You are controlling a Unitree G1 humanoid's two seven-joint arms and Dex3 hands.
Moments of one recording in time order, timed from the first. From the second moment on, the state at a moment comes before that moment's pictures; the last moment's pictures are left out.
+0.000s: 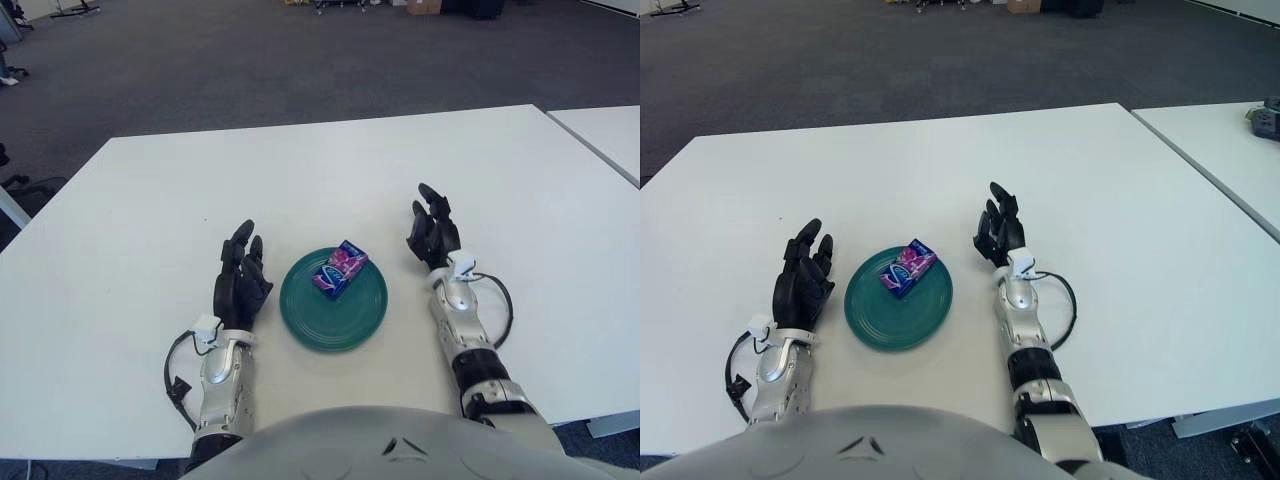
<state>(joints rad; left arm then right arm) 0.28 -0.12 0.05 0.22 -0.25 -0.51 -0.15 -0.08 0.02 0.02 0.46 -0.01 -0.44 -0.06</state>
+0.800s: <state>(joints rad) 0.34 -0.12 0.04 0.15 -0.19 -0.51 -0.14 0.05 0.02 0.19 0.11 -0.21 -0.04 -0.06</state>
